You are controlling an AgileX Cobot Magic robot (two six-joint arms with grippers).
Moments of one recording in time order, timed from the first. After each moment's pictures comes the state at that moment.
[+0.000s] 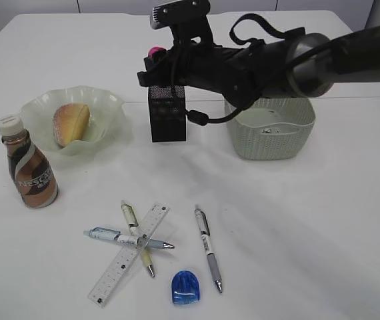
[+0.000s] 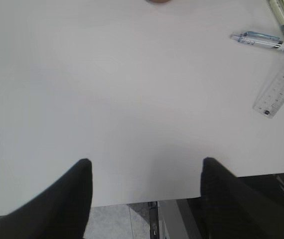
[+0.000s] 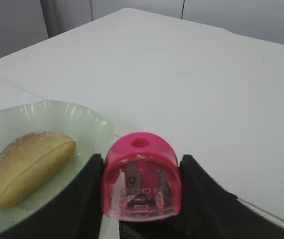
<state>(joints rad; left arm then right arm) -0.19 1.09 -1.00 0.04 1.24 -0.18 0.48 2.19 -1.65 -0.20 -0.19 0.12</state>
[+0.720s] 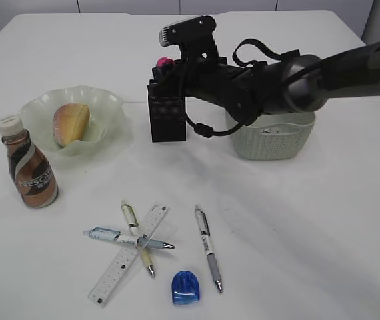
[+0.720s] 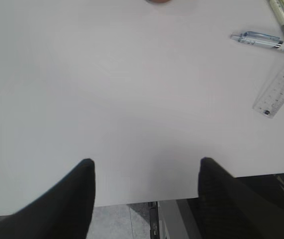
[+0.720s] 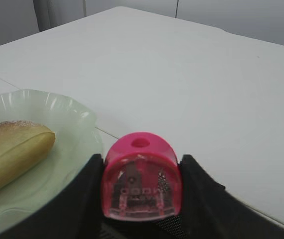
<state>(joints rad) -0.19 1.09 -1.00 0.04 1.24 -0.18 0.45 2.27 -1.65 -0.20 -0.29 0.08</state>
